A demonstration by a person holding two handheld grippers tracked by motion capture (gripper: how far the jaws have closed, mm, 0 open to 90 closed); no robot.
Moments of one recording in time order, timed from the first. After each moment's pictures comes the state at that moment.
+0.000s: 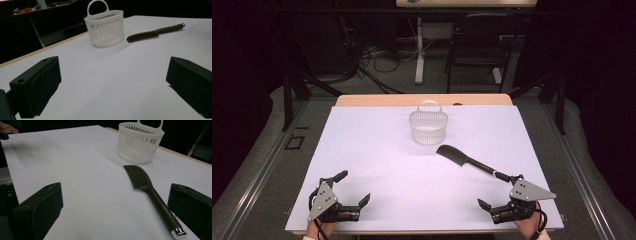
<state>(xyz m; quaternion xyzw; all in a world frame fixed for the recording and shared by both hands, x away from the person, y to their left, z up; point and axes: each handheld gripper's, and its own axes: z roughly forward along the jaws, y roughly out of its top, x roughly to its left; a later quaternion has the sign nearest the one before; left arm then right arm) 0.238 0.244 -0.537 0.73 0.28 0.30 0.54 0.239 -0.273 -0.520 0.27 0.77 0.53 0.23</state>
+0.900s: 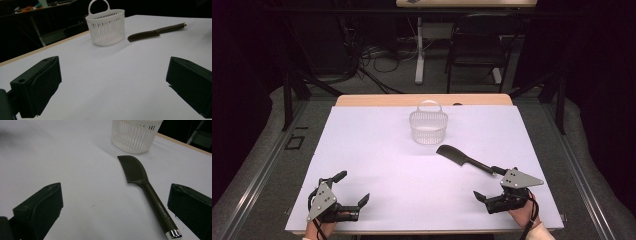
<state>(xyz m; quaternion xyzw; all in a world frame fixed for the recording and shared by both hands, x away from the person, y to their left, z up) 0.238 0.245 -0.538 0.74 0.28 0.29 0.54 0.266 -0.263 -0.520 0.29 0.80 0.48 0.22</state>
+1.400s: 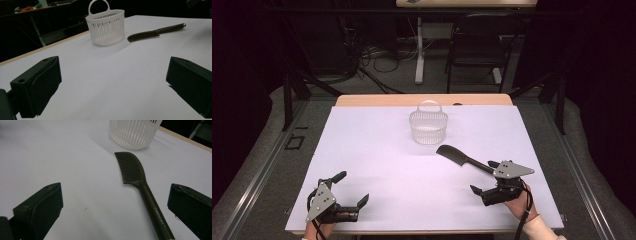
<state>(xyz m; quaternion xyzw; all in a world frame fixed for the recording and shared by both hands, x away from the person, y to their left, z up) 0.237 0.246 -0.538 0.73 0.28 0.29 0.54 0.288 -0.255 -0.516 0.29 0.82 0.45 0.22</state>
